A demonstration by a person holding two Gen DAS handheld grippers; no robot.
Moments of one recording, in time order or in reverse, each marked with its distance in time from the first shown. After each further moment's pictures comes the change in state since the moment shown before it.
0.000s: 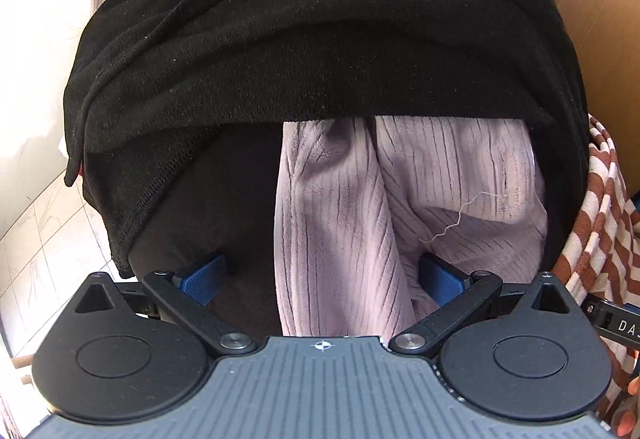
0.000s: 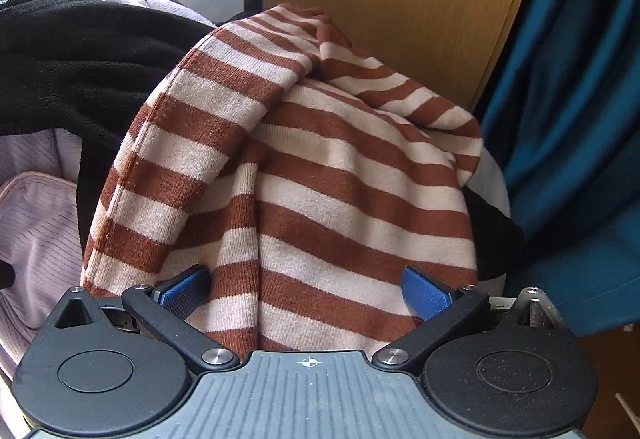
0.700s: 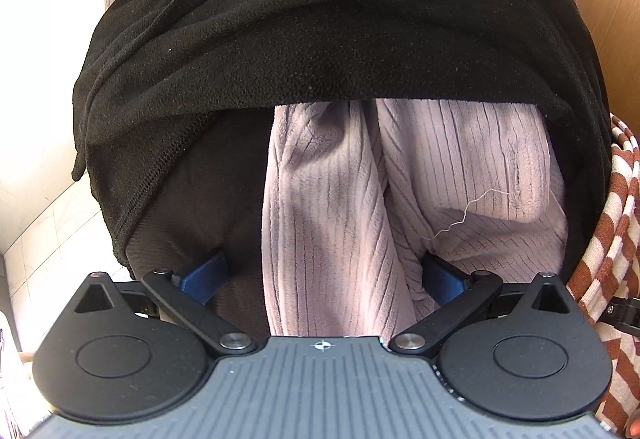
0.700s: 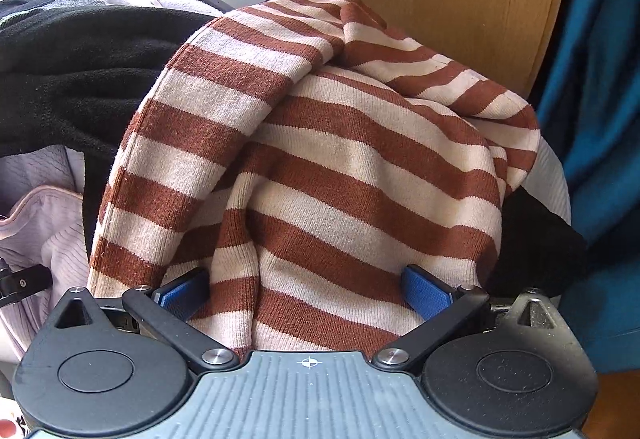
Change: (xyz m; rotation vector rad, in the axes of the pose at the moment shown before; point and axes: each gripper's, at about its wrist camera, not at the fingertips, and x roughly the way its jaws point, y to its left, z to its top) left arm 0.005 -0.004 -0.019 -0.023 -0.035 0.061; right arm 0.023 -0.022 -0.005 0.019 0.044 0.178
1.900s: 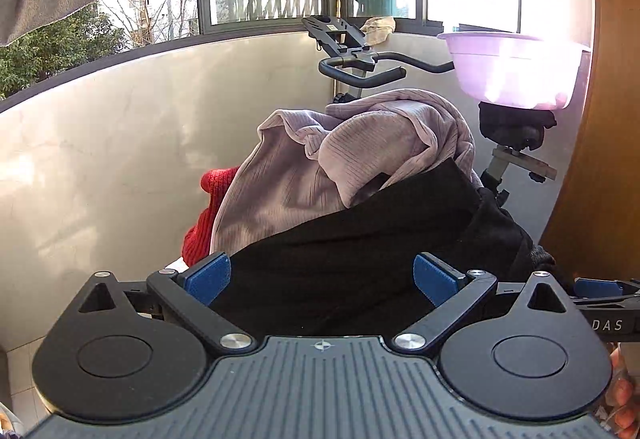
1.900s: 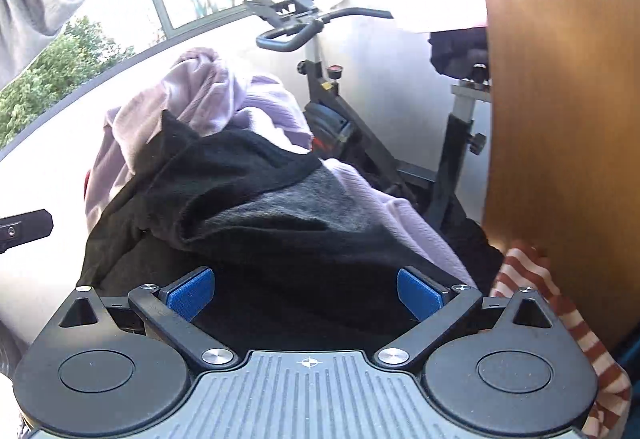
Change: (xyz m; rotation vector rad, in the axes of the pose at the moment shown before) left arm -0.130 0.070 0.092 0.015 -0.489 0.004; right arm -0.068 0.150 0.096 -0.338 -0.342 0.304
